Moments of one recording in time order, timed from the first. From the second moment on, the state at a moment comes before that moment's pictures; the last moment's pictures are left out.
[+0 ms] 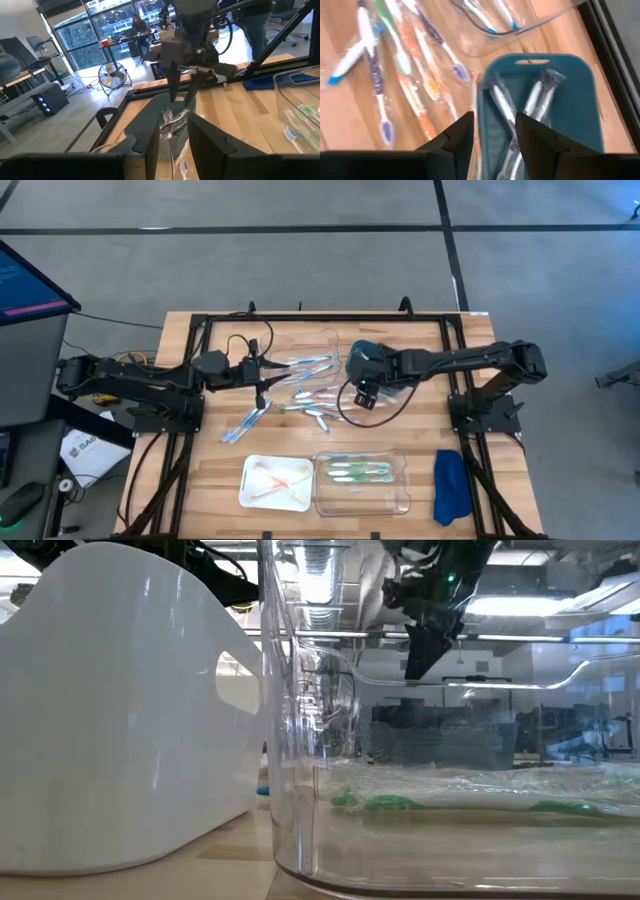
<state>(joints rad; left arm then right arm) 0.10 0.98 0.43 0.51 -0.10 0.29 -0.02 1.56 1.20 -0.83 0.40 0.25</state>
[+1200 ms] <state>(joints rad) -0.15 1.01 0.69 0.15 -0.14 0.06 0.06 1.56 1.14 -0.05 0.16 -0.25</state>
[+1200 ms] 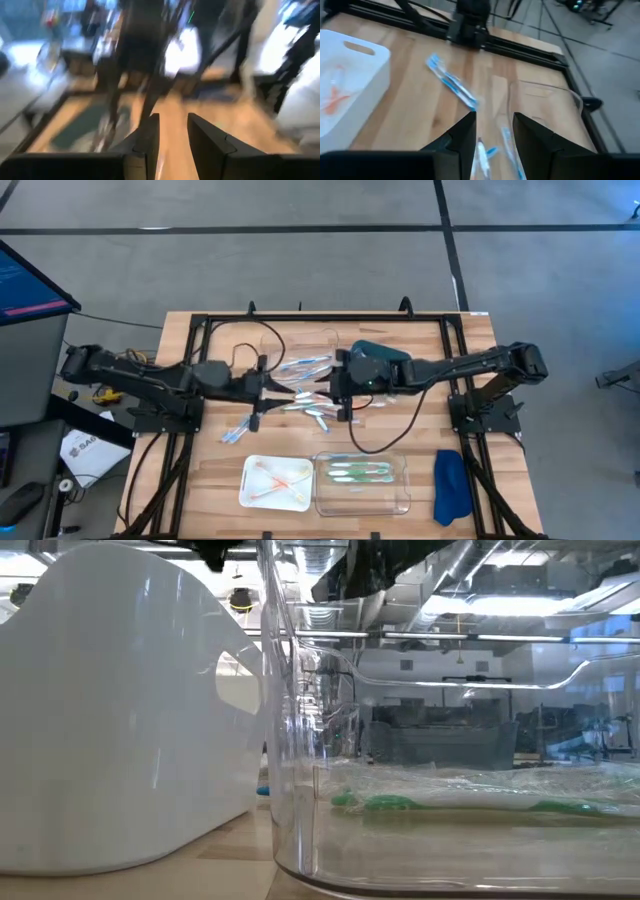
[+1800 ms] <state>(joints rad) -0.30 1.05 0.72 -0.47 -0.34 -0.42 -0.06 1.35 0.74 0.66 0.10 -0.05</state>
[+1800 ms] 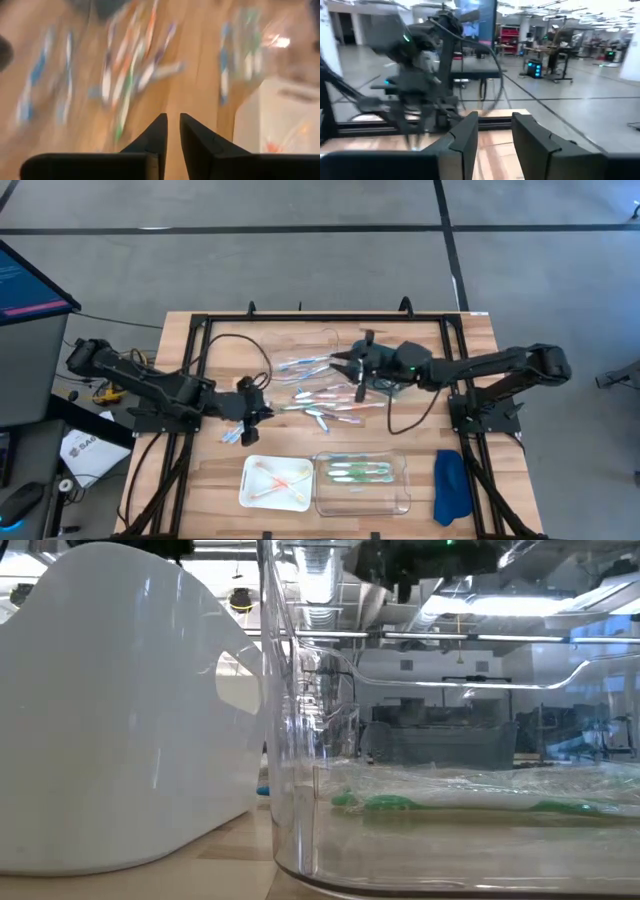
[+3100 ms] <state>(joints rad) -0.17 1.29 0.54 -0.64 -0.15 -0.74 -0.03 1.33 0.74 0.55 0.07 -0.08</state>
